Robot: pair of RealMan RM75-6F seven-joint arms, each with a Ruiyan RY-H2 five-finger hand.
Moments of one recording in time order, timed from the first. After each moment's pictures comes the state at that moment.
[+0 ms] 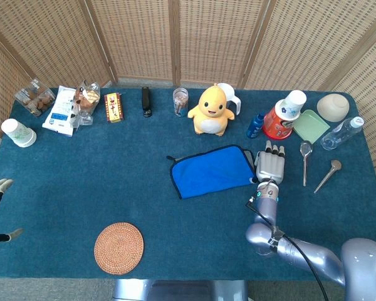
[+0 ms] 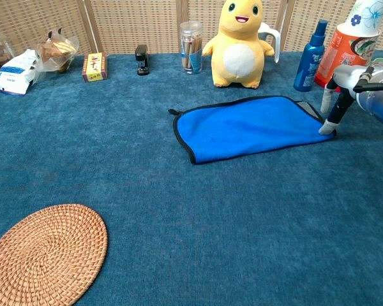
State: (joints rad) left arm -0.10 -0.83 0.00 -1.91 1.32 1.29 -0.01; right arm 0.84 -1.72 0.41 -1.36 -0.27 1.27 -0.91
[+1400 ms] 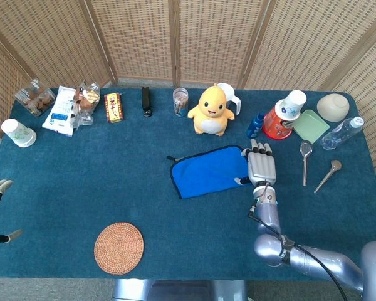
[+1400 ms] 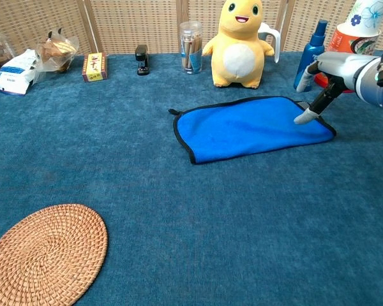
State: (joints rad) left arm -0.10 -0.82 0.00 -1.91 1.33 1.29 -0.05; right arm 0.80 -1.60 0.38 -1.60 -0.43 1.22 -0.80
